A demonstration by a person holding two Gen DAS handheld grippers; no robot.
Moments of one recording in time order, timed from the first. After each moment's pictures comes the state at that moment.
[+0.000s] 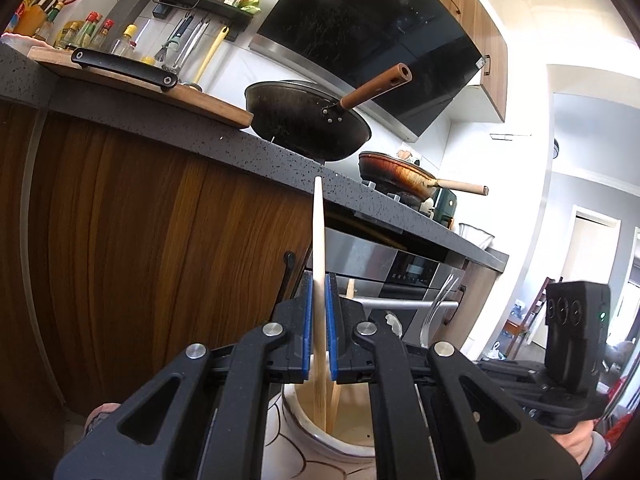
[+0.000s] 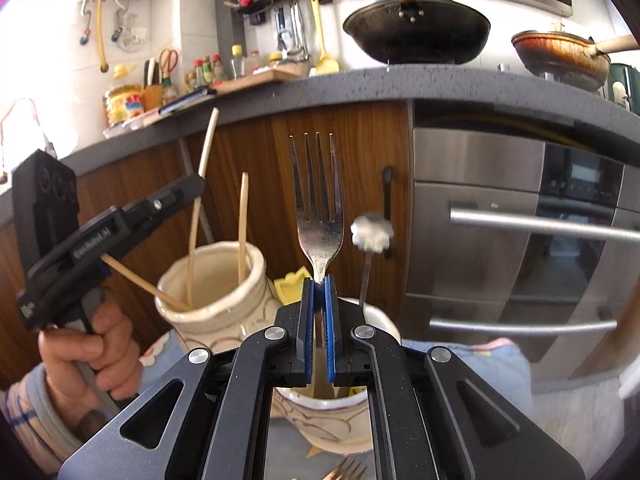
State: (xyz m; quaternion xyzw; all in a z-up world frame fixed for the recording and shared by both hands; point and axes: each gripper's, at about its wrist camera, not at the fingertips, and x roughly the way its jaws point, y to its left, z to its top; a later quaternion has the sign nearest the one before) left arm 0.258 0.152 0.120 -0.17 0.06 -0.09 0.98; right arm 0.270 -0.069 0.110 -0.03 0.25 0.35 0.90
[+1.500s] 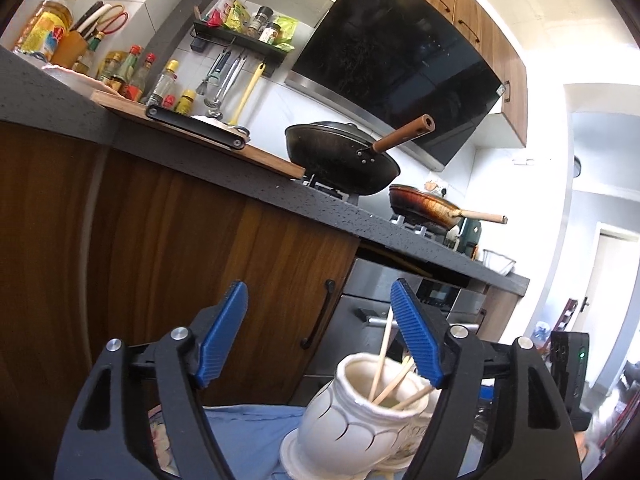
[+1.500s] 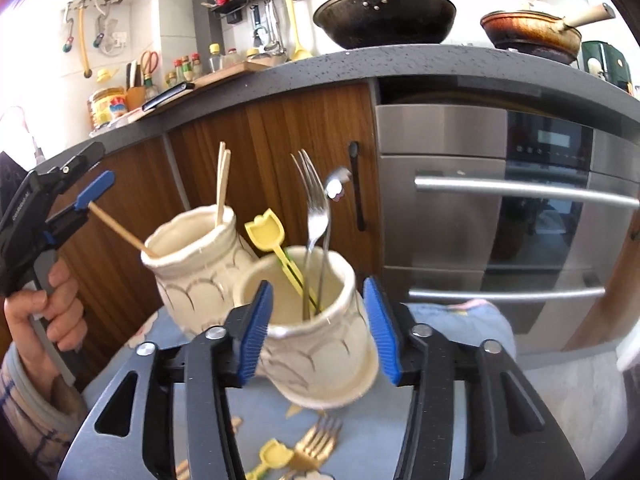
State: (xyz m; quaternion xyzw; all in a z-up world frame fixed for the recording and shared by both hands) left arm 0.190 0.186 0.136 -0.18 0.03 -0.02 0.98; right arm 0.251 -0.111 0.093 -0.01 0.26 0.32 0.91
